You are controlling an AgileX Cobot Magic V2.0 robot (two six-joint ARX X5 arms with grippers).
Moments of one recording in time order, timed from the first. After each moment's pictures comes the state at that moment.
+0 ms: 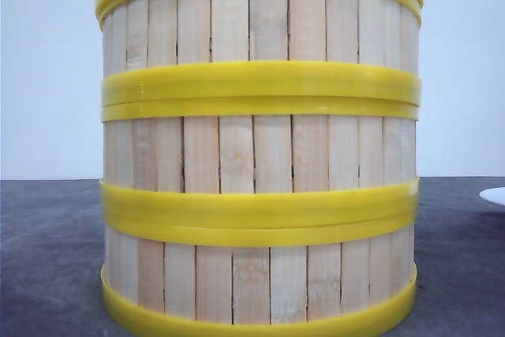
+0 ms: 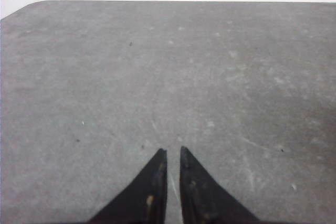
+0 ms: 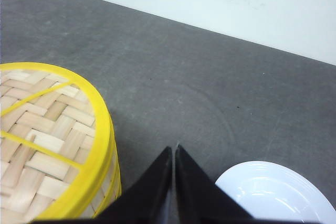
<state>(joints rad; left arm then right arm) -0.05 0.02 0.06 -0.25 -0.13 -0.02 0.88 0.73 1.13 -0.88 0.52 0.22</state>
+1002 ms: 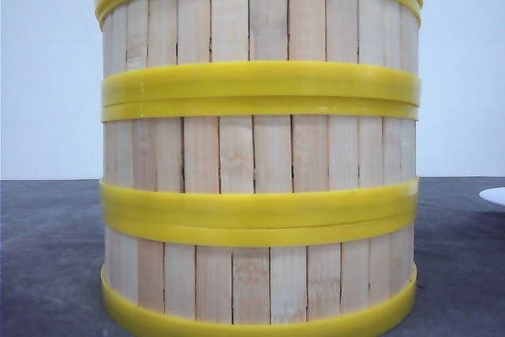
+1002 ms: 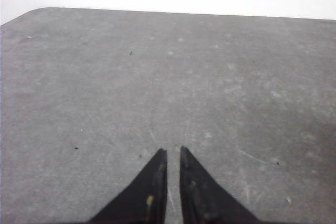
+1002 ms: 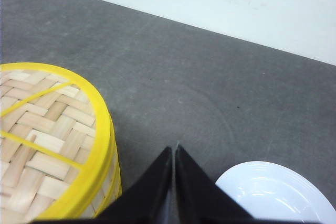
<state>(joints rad) -0.05 0.00 0.06 -0.25 -0.13 -0.04 0.88 0.73 1.13 -0.88 0.52 0.22</state>
